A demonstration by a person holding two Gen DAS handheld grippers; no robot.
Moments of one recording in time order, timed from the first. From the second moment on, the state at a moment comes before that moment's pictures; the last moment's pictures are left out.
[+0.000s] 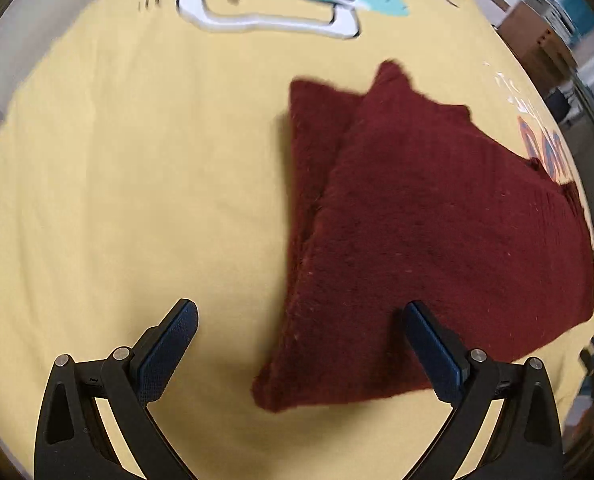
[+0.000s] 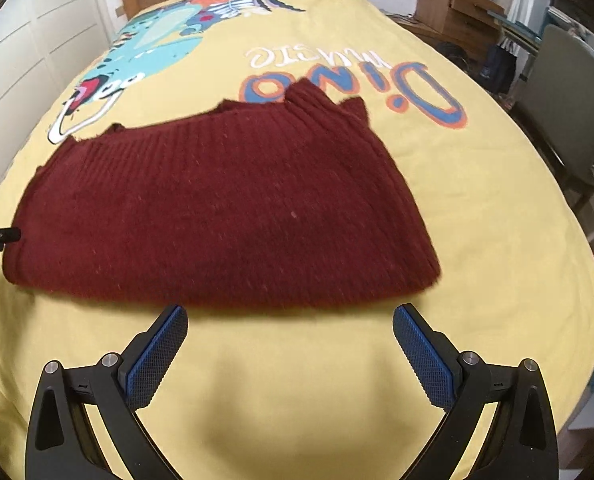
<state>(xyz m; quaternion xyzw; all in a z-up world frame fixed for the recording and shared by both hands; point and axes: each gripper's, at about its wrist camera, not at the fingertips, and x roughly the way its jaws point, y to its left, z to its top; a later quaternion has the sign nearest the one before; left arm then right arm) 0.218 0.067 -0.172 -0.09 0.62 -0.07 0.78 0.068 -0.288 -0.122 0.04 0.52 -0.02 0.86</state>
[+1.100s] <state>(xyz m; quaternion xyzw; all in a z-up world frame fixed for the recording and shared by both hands) 0.245 -0.093 -0.039 -0.13 0.58 -0.25 0.76 0.057 -0.368 -0.087 0.10 0.49 -0.07 0.87</state>
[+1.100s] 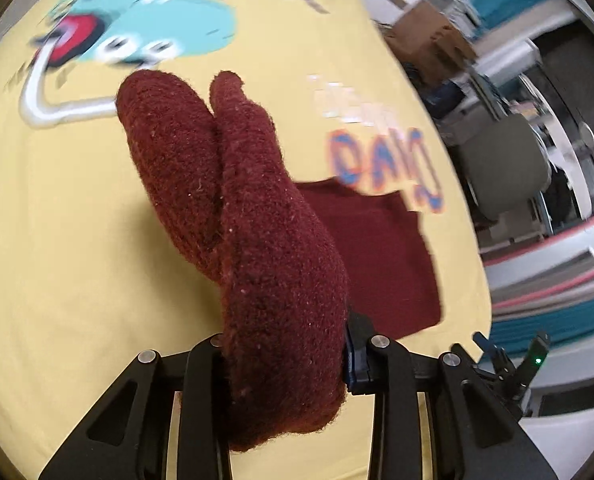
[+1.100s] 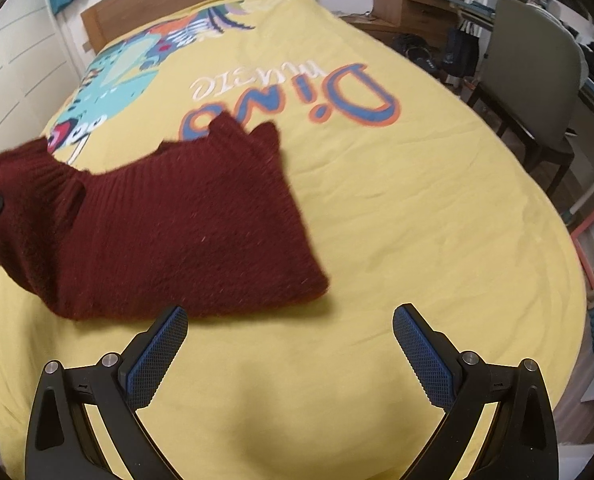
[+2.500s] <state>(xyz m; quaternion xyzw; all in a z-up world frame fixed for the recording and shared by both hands) 0.212 -0.207 -0.044 -0.02 0.57 -0.22 0.79 0.086 -0.411 -0.033 0.14 0.48 -0.04 0.86</state>
